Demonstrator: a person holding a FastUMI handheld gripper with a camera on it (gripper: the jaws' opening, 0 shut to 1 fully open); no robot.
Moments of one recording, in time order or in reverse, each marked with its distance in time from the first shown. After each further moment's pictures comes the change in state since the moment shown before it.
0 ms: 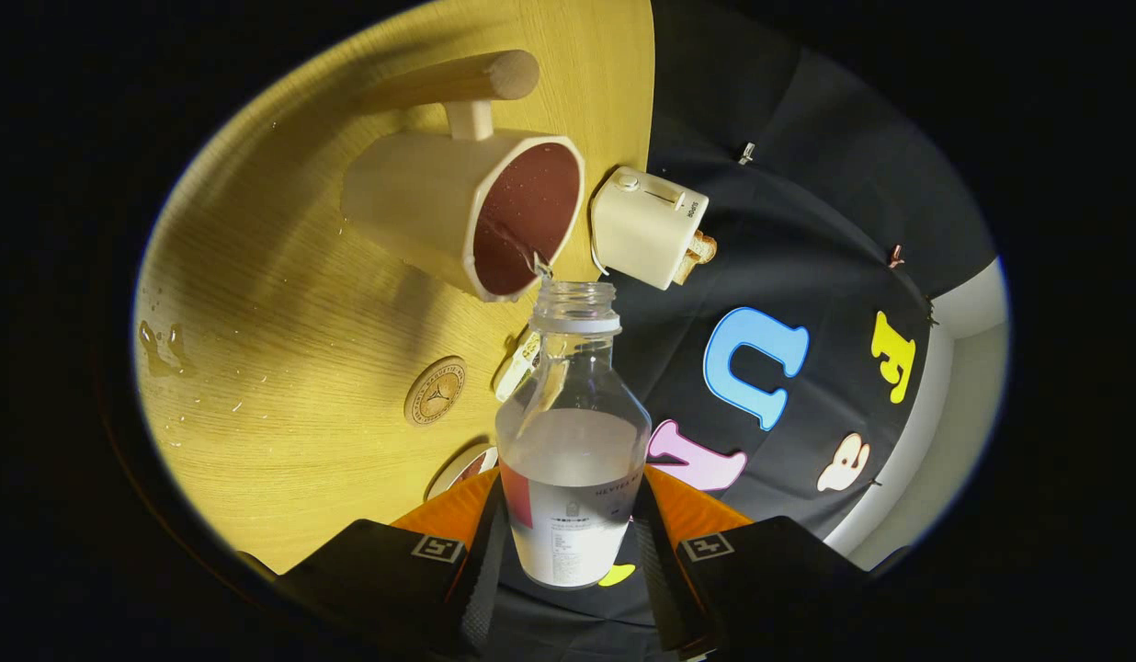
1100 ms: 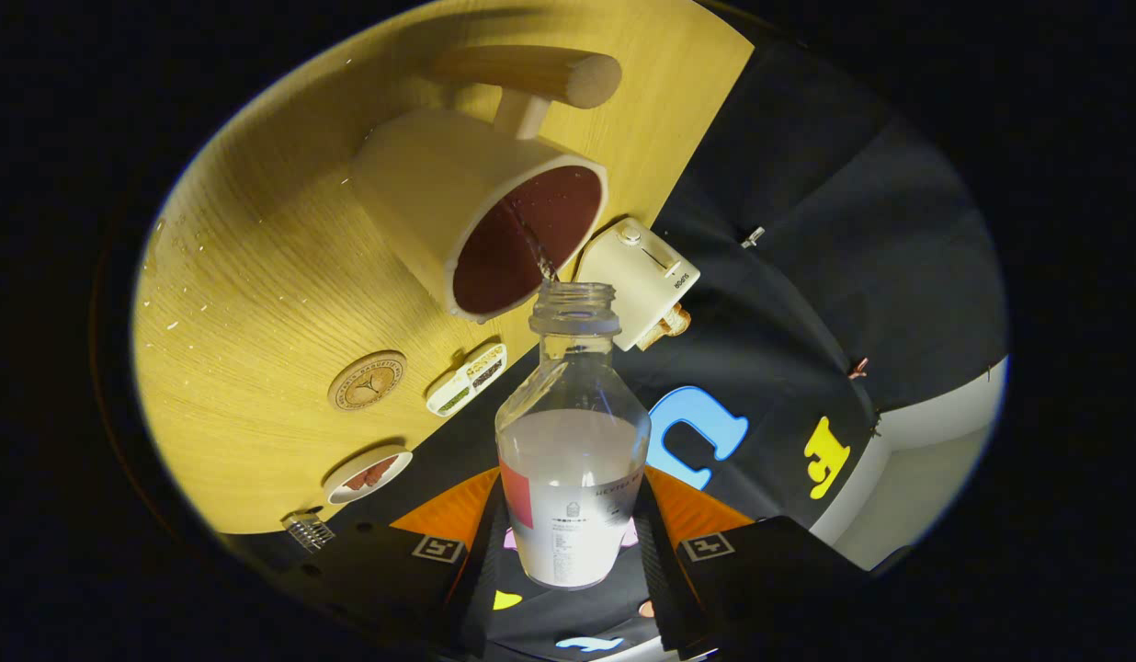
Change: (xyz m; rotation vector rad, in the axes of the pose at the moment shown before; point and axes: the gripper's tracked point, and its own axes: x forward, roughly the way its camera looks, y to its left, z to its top) arm -0.007 -0.039 0.023 -0.350 -0.168 -0.162
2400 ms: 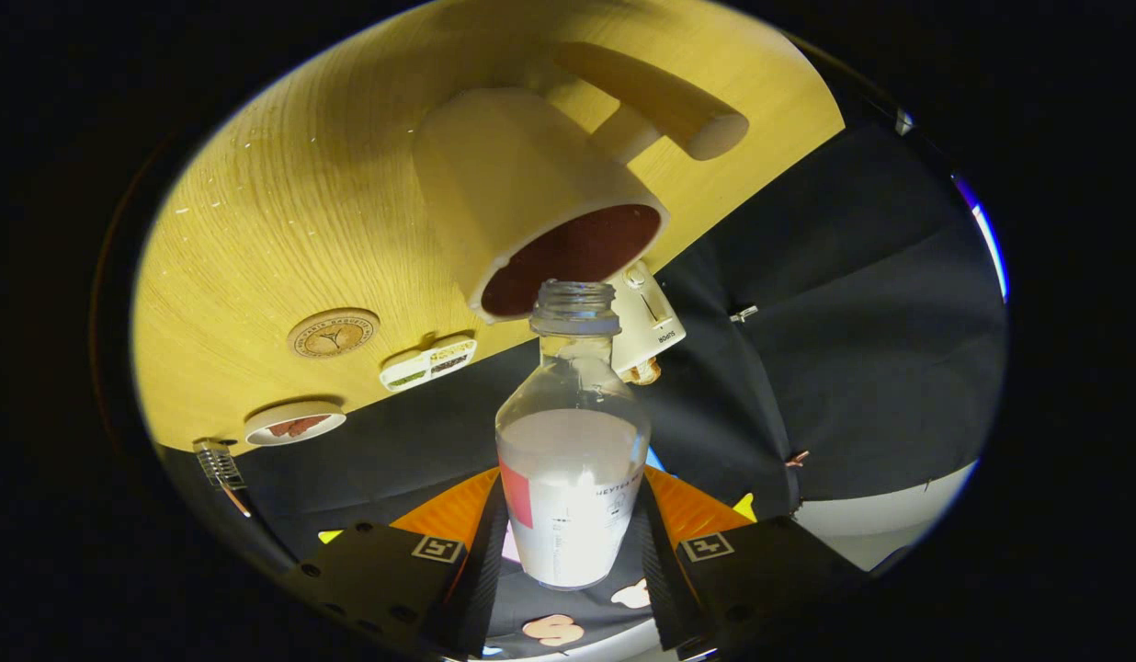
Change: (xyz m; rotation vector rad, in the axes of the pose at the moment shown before) arm 0.005 -0.005 0.013 -0.247 -0.059 -0.067
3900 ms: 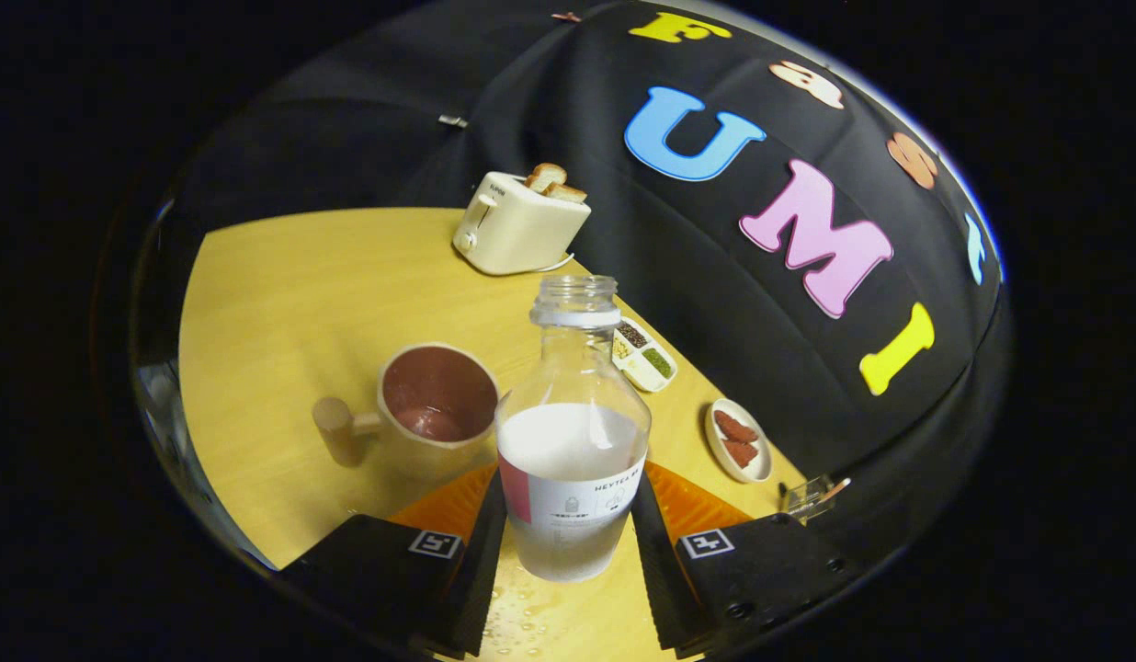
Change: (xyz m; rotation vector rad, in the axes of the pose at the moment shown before) arm -0.045 0.051 0.044 2.121 0.209 0.400
